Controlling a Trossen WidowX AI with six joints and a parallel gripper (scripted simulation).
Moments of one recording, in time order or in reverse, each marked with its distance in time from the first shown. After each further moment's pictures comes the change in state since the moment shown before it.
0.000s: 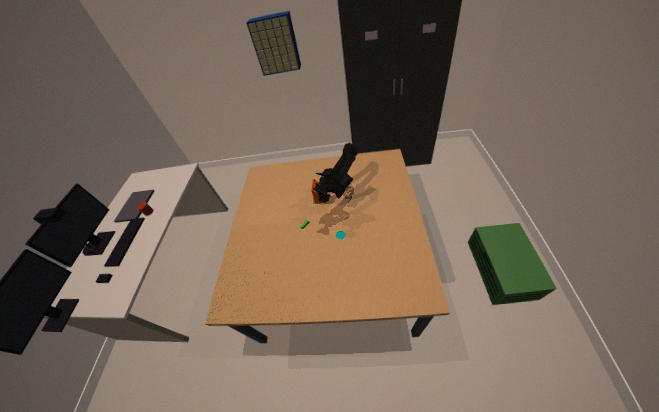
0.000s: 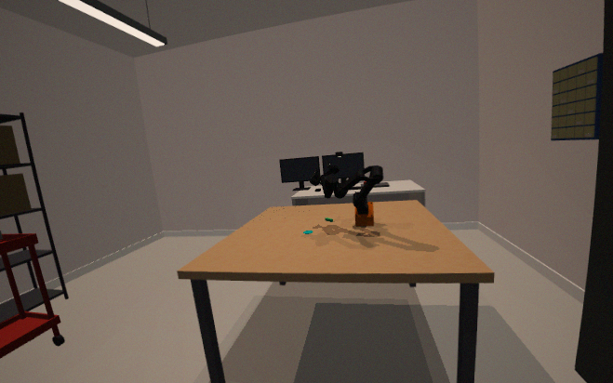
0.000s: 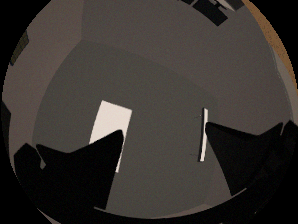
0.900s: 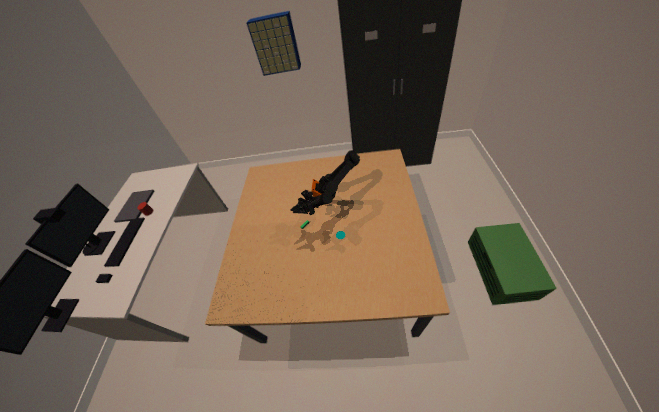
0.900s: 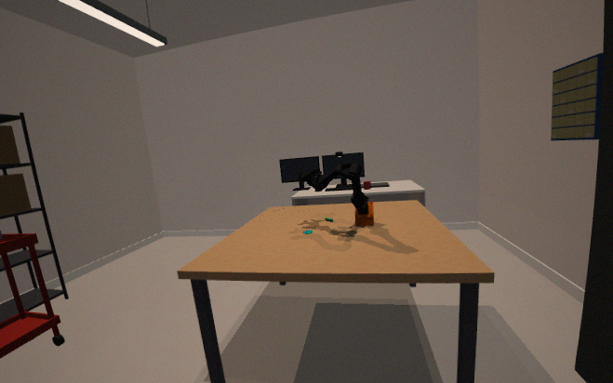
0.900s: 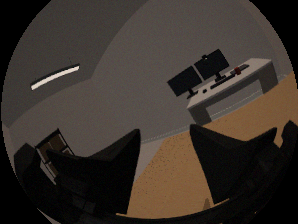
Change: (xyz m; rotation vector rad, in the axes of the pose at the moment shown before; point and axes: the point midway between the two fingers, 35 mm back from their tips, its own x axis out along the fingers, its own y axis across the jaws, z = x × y) arm 0.060 -0.161 0.074 -1.693 0.230 -0.756
